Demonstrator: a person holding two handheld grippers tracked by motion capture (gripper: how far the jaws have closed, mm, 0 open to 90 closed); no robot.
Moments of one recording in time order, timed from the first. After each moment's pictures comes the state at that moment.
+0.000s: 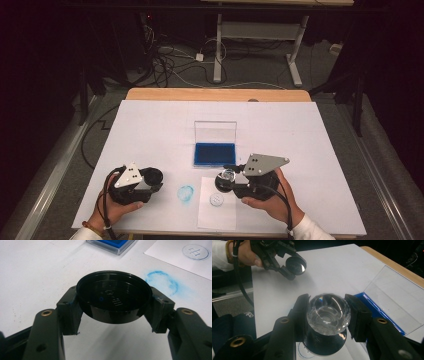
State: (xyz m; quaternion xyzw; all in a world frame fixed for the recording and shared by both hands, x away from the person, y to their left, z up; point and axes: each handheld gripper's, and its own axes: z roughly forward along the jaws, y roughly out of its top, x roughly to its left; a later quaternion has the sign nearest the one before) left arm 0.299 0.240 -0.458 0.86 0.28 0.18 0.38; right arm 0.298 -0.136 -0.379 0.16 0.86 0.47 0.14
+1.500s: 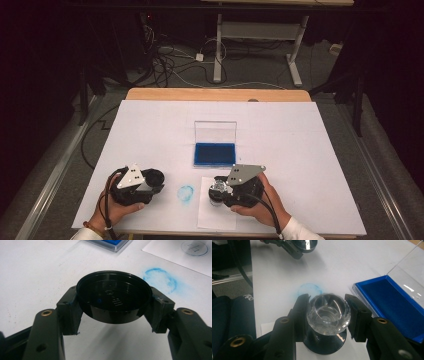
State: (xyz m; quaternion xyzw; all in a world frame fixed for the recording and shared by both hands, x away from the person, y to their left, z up) left arm 0.299 0.236 -0.460 0.87 0.27 0.17 0.37; right arm 0.299 -0.111 -0.417 0.16 0.89 0.42 0.12
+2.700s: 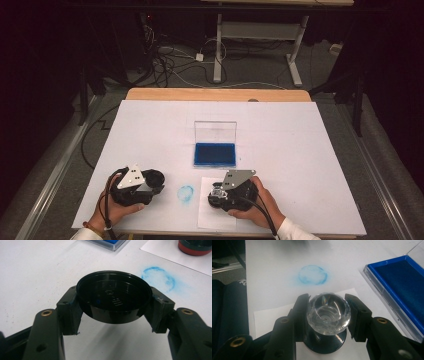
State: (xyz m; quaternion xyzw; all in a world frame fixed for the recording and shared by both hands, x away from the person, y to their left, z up) left arm 0.298 0.235 -0.461 0.87 0.27 0.17 0.37; right arm 0.302 -0.104 -0.446 0.16 0.90 0.39 0.10
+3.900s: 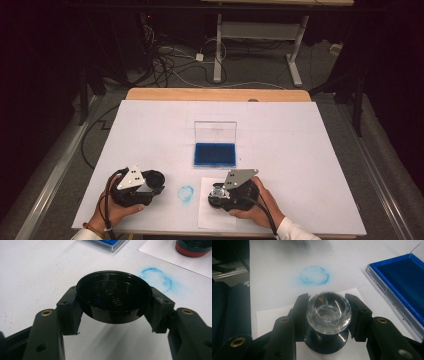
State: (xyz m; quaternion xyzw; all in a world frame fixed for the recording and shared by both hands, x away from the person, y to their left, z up) left arm 0.296 0.235 -0.460 0.87 0.27 0.17 0.37; right arm 0.305 -0.108 -0.450 0.15 0.90 0.40 0.08
